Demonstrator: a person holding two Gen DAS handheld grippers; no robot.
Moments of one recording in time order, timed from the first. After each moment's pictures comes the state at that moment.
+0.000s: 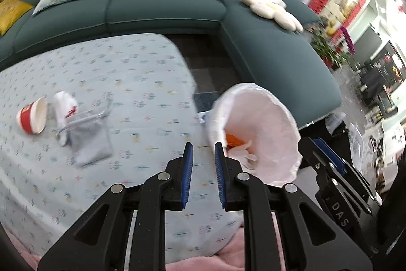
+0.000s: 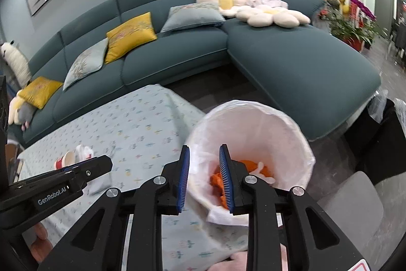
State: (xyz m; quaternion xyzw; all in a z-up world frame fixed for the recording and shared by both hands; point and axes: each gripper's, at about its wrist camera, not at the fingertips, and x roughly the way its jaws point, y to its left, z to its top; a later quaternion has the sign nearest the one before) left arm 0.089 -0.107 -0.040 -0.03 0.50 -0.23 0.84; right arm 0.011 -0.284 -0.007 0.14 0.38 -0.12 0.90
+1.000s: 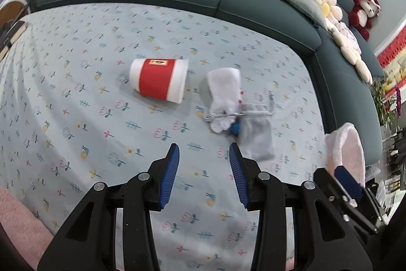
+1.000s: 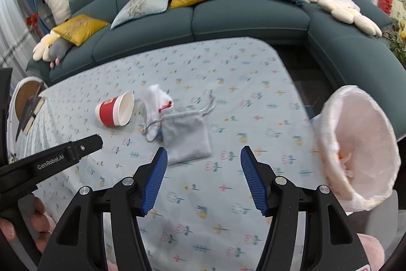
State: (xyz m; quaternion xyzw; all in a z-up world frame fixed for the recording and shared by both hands) left arm 0.130 0.132 -0.102 -0.12 0.52 -0.04 0.84; right arm 0.087 -0.079 -0.069 0.07 0.47 0.01 0.88
